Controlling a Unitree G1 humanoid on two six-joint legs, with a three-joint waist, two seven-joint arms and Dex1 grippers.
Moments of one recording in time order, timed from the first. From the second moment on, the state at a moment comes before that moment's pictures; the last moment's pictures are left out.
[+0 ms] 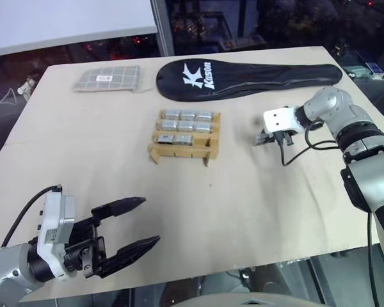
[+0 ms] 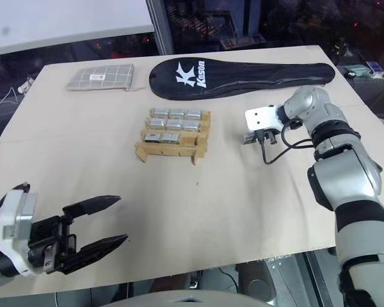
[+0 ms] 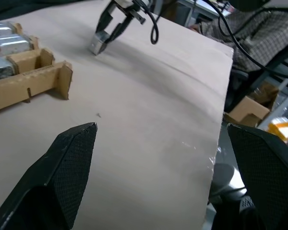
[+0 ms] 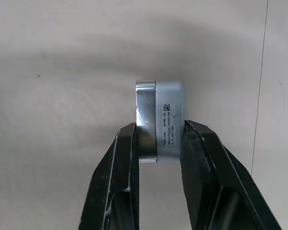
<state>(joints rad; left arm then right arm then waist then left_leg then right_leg) 0.63 0.75 0.70 -0.75 -0.97 0.51 -1.11 -1.30 -0.50 0.38 1.31 -0.36 -0.55 1.29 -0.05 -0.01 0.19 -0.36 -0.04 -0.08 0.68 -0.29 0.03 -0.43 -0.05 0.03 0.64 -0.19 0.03</state>
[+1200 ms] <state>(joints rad) 0.56 0.88 0.87 -0.45 -0.86 0.49 -1.34 -1.24 -0.19 0.36 0.76 -0.15 0.25 1.27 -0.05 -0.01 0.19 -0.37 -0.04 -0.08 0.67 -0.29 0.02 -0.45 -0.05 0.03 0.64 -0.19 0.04</state>
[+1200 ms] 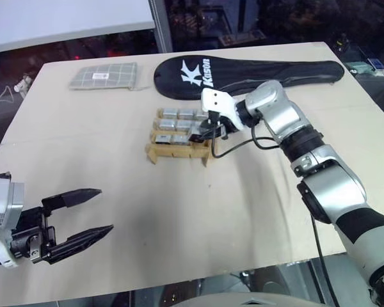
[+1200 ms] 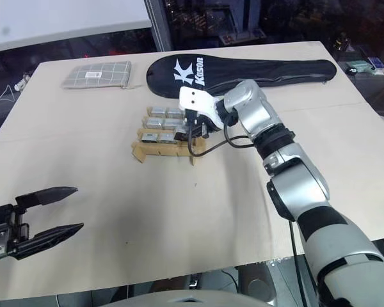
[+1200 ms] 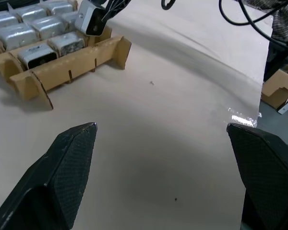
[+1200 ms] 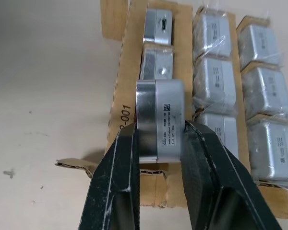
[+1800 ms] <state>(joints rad) 0.55 0.88 0.87 -0.40 -0.81 0.47 -1.38 -1.27 -0.19 0.43 0.79 -0.20 0.31 1.27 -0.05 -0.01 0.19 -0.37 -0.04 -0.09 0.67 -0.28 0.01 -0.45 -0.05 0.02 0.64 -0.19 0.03</state>
